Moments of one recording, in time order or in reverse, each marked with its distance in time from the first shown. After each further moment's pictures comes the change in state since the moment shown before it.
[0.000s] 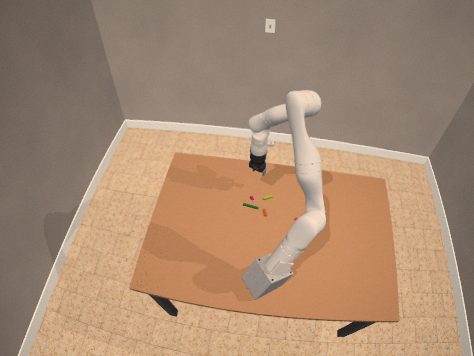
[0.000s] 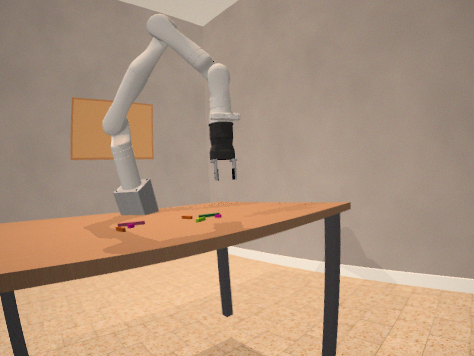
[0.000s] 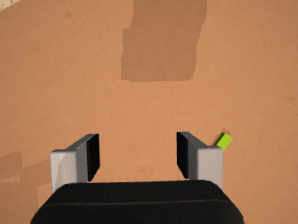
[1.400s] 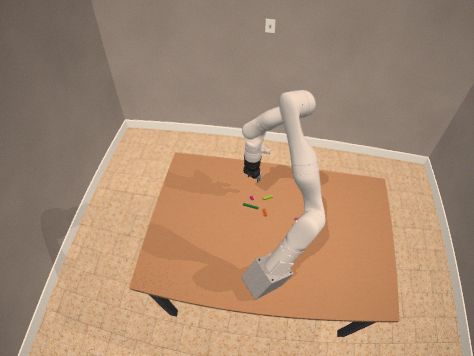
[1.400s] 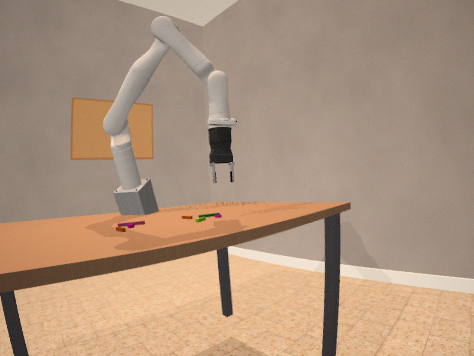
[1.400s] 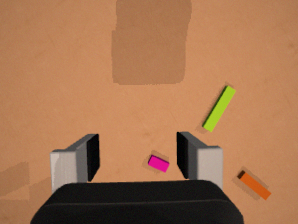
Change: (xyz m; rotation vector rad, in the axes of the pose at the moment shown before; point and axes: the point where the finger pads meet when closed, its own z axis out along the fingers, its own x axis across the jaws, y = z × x) arm -0.004 0.041 0.009 0.001 -0.004 0.105
